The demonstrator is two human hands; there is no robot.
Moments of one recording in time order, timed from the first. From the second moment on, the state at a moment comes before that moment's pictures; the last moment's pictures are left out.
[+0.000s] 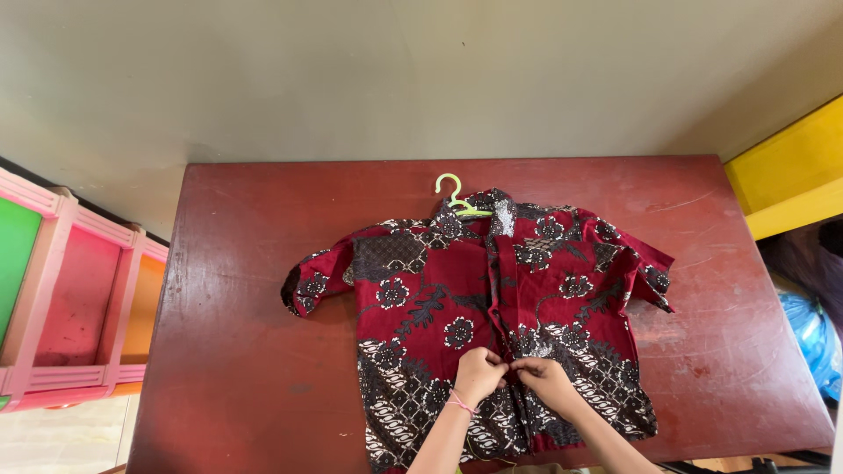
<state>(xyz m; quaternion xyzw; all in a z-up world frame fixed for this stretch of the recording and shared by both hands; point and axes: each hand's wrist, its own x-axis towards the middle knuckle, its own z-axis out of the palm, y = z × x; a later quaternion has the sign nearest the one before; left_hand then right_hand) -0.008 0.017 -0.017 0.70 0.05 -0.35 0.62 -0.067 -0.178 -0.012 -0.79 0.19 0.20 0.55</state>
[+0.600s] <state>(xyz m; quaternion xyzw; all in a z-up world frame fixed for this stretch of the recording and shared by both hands) -0.010 0.019 -0.057 0.70 0.03 -0.32 0.64 -0.056 -0.151 0.022 -0.85 0.14 0.20 0.46</state>
